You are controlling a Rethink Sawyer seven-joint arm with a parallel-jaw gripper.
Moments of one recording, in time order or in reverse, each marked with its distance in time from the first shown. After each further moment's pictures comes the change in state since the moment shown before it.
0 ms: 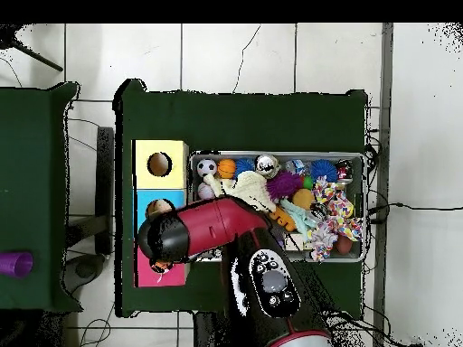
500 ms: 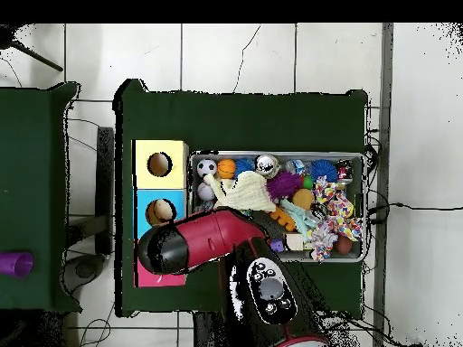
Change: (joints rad) arm 0.002 -0.010 0.000 0.068 -0.002 -0.039 0.000
